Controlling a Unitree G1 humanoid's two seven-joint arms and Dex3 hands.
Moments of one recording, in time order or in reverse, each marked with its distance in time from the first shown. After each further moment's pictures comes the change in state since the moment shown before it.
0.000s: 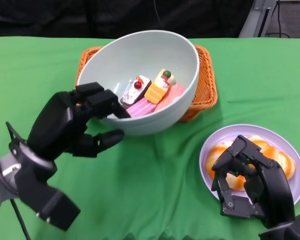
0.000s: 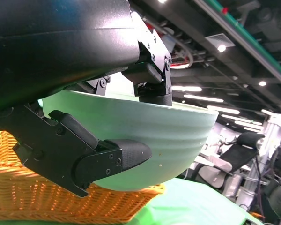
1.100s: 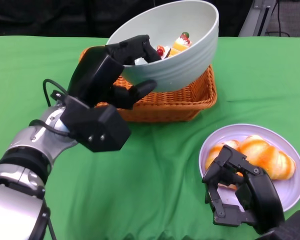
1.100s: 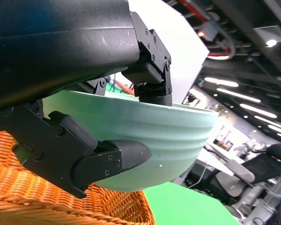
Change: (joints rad) left arm -0.234 -0.244 0.150 0.192 -0.270 0.246 -0.439; right arm -0.011 -0.006 0.034 0.079 -0.052 -0.030 -0.006
